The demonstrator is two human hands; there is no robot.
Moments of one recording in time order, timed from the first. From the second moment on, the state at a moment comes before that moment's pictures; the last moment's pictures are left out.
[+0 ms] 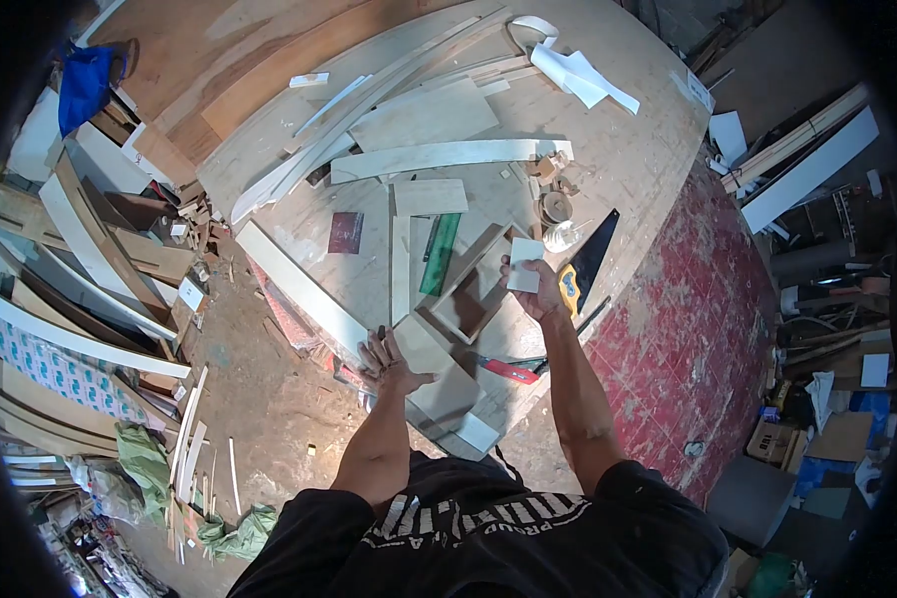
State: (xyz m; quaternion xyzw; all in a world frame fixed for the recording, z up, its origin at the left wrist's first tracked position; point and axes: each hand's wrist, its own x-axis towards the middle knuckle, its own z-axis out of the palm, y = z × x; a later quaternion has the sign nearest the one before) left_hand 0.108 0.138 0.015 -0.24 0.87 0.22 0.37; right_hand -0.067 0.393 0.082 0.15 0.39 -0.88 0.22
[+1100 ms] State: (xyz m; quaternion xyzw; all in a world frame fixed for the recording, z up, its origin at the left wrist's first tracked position) left_hand 0.112 0.137 0.006 -0.25 0.87 0.23 0.35; right_hand -0.049 0.353 0.056 -0.15 0.93 -0.31 0.08
